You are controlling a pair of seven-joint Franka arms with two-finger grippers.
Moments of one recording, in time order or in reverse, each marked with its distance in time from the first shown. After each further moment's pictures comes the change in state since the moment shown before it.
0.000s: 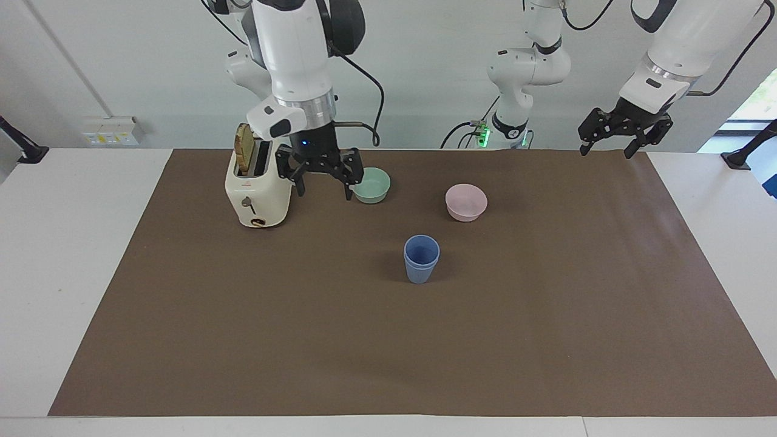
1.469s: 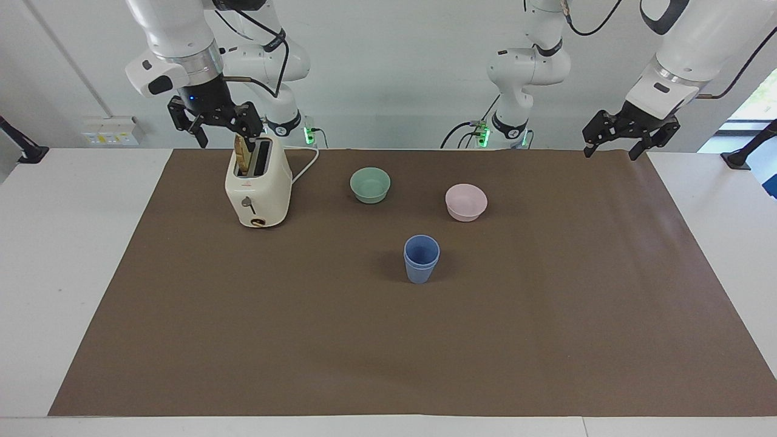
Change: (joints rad) left arm 0.000 0.074 0.001 0.099 0.002 -0.070 0.000; right arm -0.167 -0.107 0.009 -0.112 0.010 -0.130 -0.245
